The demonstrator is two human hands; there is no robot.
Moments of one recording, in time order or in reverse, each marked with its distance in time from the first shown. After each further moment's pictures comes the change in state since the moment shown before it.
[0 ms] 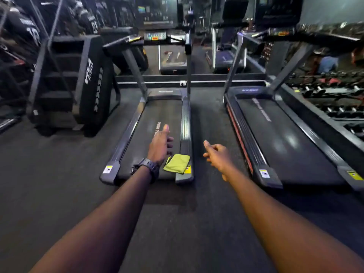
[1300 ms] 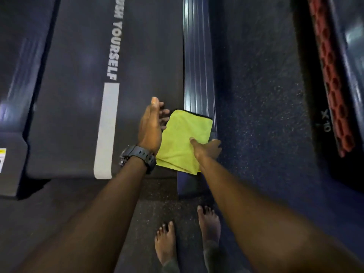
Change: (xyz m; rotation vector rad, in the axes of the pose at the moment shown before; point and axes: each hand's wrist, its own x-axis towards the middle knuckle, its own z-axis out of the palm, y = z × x) left_hand 0.642 -0.539 0.033 -0.056 0.115 -0.436; right_hand 0.599 0.448 0.430 -0.145 0.151 0.860
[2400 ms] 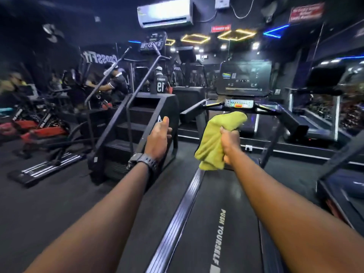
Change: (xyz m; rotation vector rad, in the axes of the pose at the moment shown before) left_hand -0.315 0.670 -0.415 0.141 0.348 0.893; right_hand -0.701 -0.549 -0.131 0.527 -0.382 -1.075
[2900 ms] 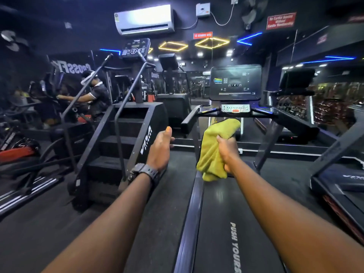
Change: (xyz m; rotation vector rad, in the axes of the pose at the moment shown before) left_hand 0.133 -0.086 -0.060 -0.037 -0.184 0.016; right_hand 0.048 0.023 0.142 -0.064 0.122 -0.024
